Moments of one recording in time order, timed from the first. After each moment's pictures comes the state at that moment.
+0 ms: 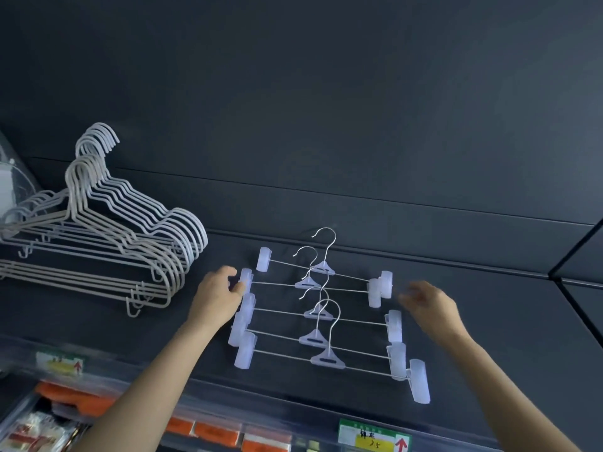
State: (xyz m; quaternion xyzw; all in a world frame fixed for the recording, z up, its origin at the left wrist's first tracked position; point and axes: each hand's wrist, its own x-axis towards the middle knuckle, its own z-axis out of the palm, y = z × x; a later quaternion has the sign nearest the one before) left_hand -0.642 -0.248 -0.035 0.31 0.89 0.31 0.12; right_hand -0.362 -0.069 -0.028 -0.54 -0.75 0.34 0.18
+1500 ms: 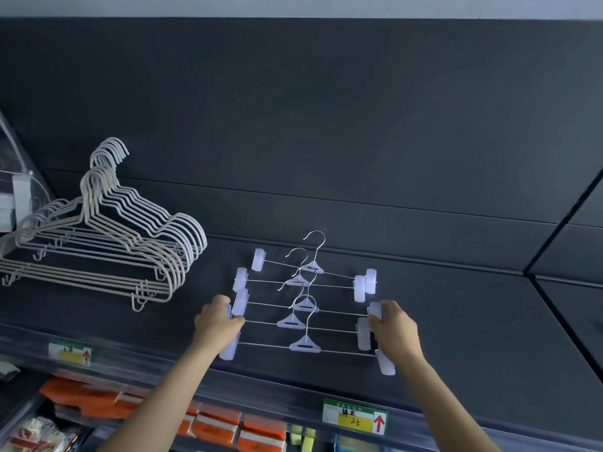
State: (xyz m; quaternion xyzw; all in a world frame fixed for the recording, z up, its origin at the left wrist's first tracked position) left_hand -0.601 -0.277 -0.051 0.22 0.90 0.30 0.22; right_hand -0.364 -0.119 -0.049 -0.55 -0.73 0.37 0.18
